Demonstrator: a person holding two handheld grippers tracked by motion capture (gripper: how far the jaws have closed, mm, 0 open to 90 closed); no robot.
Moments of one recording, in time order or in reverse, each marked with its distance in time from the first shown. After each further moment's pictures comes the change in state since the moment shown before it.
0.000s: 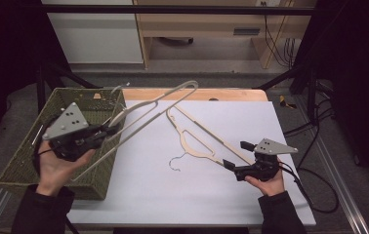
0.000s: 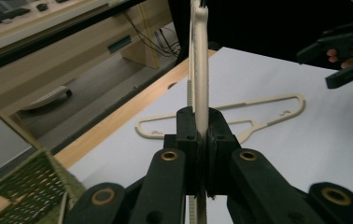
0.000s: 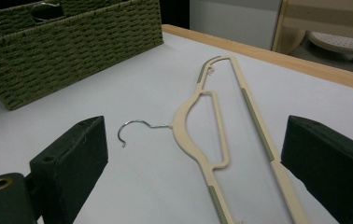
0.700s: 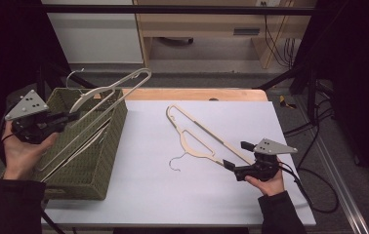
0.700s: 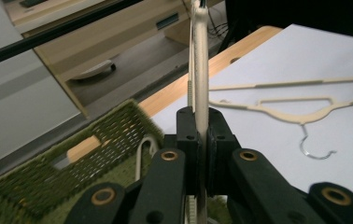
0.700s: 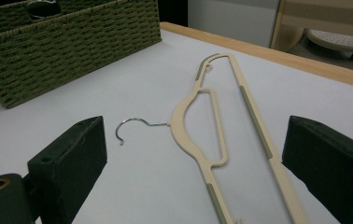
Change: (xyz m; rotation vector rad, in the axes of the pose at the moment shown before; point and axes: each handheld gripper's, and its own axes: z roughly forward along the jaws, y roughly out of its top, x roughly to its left) left arm 0.087 -0.047 -0.025 0.083 0.157 -0.052; right arm -0.001 -0.001 0.001 0.011 -0.006 -0.004
